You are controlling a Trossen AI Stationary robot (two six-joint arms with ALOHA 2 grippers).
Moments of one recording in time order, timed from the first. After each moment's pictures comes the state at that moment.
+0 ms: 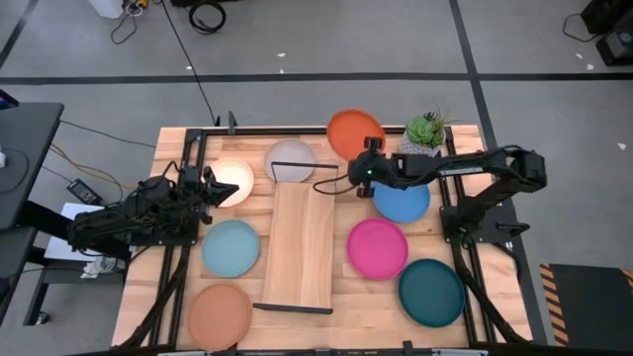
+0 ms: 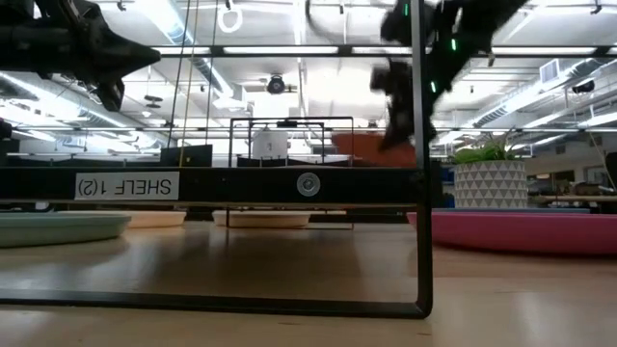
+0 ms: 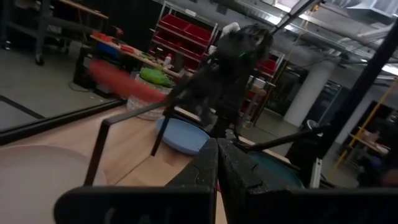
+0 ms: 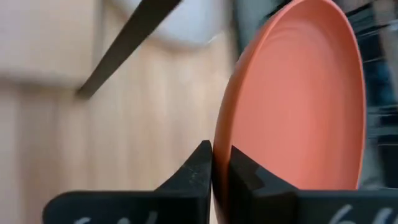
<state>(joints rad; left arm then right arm) 0.20 0.01 0.16 -0.05 -0.04 -0.41 -0.21 1.42 0.94 -0.31 0.56 -0.45</state>
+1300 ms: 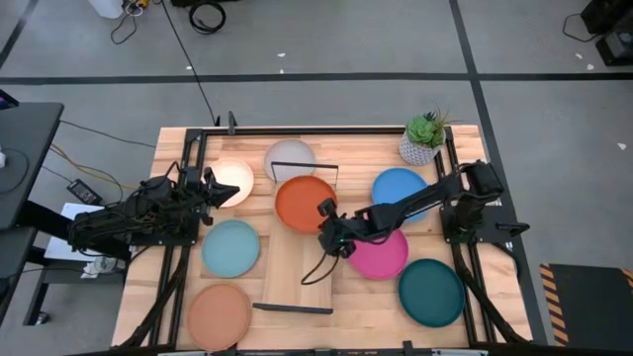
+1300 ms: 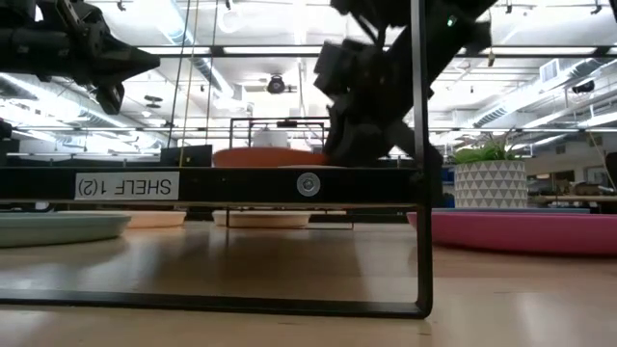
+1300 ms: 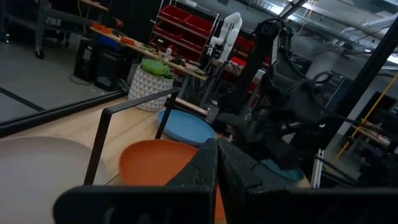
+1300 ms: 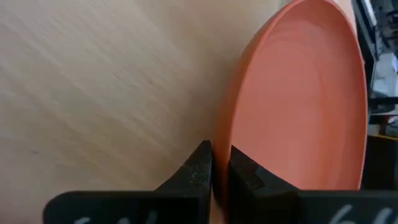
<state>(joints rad) 0.20 0.01 0.16 -0.08 -0.02 -0.40 0.20 1.84 1.11 -0.16 0.40 -0.60</state>
